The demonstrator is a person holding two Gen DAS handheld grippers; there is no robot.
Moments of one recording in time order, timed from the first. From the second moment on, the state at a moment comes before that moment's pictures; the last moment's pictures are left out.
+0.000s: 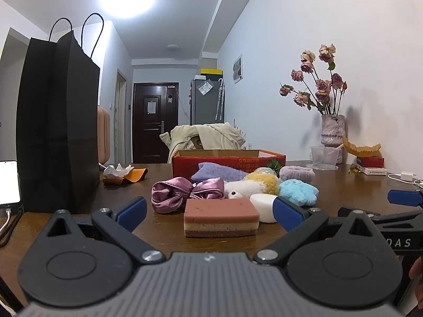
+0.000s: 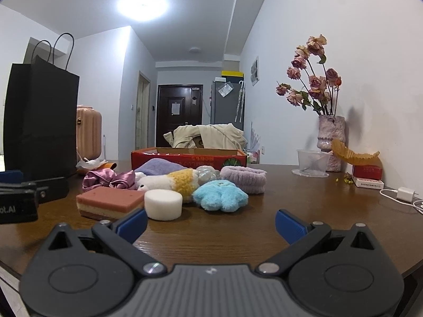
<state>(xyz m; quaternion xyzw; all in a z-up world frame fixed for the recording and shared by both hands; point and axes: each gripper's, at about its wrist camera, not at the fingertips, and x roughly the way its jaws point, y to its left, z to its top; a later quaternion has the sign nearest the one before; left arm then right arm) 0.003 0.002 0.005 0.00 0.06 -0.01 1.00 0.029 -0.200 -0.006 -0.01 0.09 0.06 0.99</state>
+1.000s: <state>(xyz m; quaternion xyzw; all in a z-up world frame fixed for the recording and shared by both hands) 0.005 0.006 0.004 0.00 0.08 0.00 1.00 0.029 -0.202 -0.005 -0.01 0.09 0.07 0.99</state>
